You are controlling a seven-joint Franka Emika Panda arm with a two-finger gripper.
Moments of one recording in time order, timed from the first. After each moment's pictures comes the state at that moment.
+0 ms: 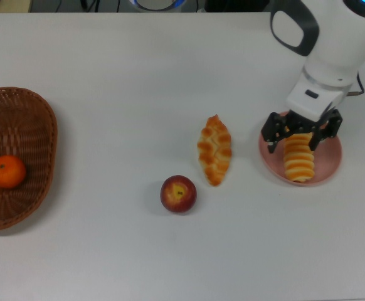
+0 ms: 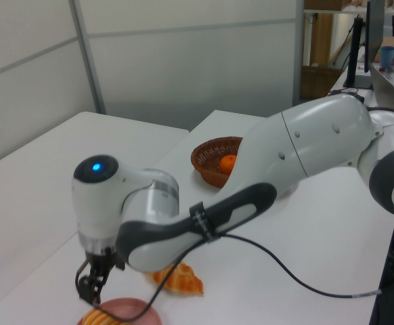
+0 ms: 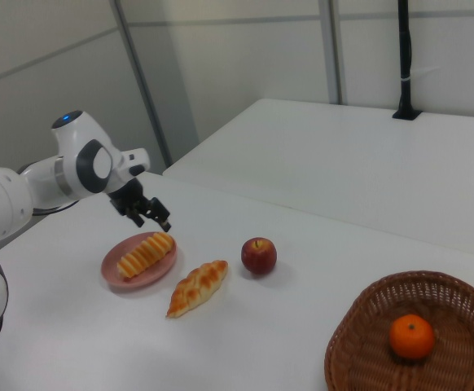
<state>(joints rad) 0.44 0.58 0.09 -1.37 -0.26 2.15 0.48</state>
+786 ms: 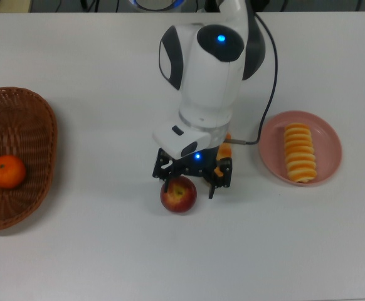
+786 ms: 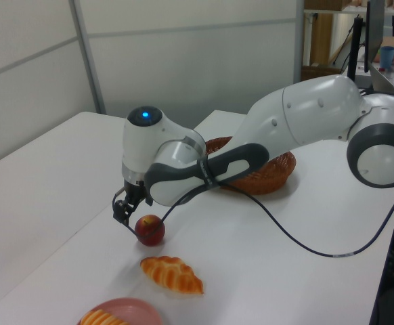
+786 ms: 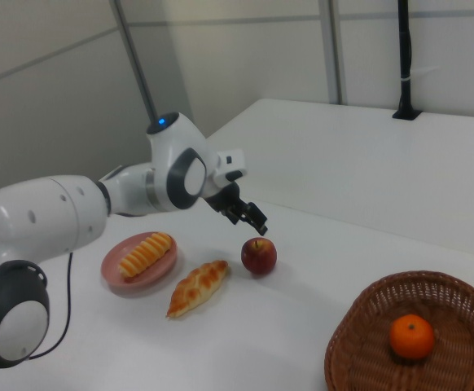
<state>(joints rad) 0.15 0.62 0.07 -1.38 -0.28 2.34 0.41</state>
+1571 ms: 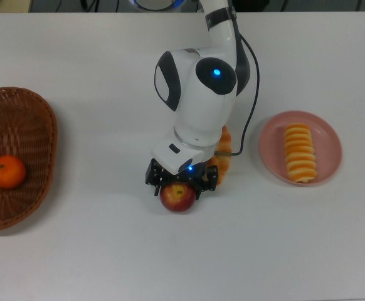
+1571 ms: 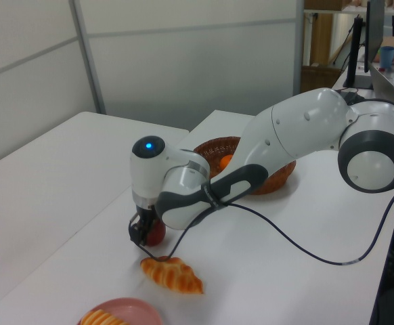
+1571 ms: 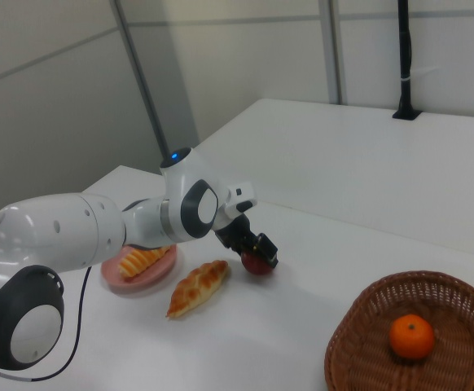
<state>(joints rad) 0.15 0.67 0.06 -1.46 -0.38 2.37 0.39</state>
